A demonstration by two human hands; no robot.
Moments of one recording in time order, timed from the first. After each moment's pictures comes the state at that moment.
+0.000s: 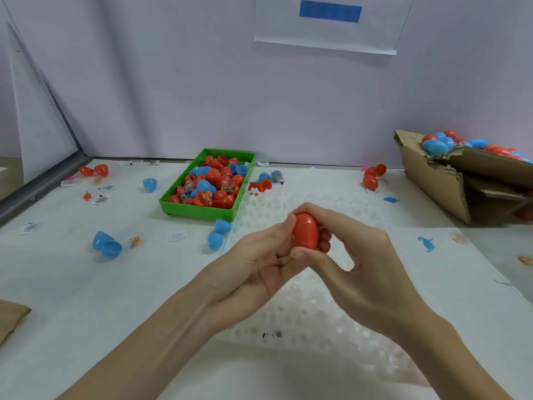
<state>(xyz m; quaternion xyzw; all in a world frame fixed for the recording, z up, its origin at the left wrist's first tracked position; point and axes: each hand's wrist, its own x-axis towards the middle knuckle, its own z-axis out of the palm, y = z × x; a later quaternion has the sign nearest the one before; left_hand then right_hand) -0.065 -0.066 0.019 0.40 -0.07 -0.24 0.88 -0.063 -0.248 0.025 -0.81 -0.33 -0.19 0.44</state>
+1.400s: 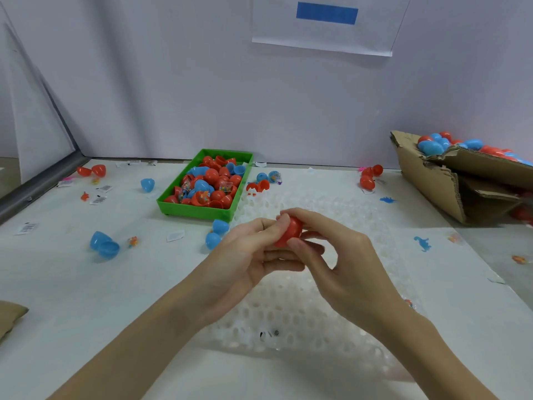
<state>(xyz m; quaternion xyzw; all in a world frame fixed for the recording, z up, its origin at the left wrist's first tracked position) -0.054 -0.063 0.012 0.54 -0.08 -0.16 0.82 -0.053 -0.240 0.006 -0.82 -0.31 -0.19 0.45</state>
